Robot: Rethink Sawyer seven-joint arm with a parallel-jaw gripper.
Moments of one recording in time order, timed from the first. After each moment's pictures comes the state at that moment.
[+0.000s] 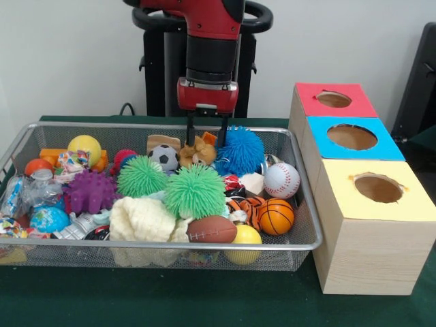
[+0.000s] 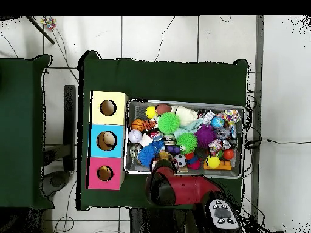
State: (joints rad) arm -0.32 -0.62 -0.04 2.02 -0.39 -0.07 1.82
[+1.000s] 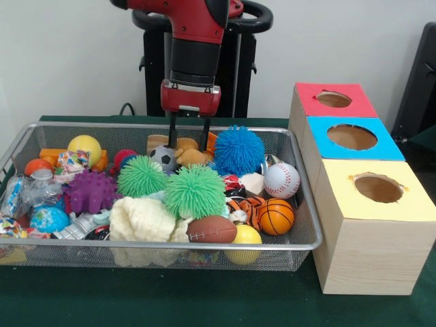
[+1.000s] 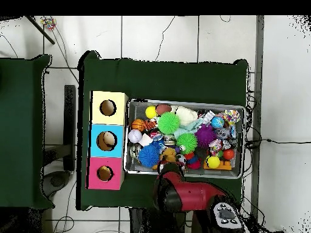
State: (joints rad) arm -0.34 -0.57 -0.10 2.01 -0.44 -0.22 1.82
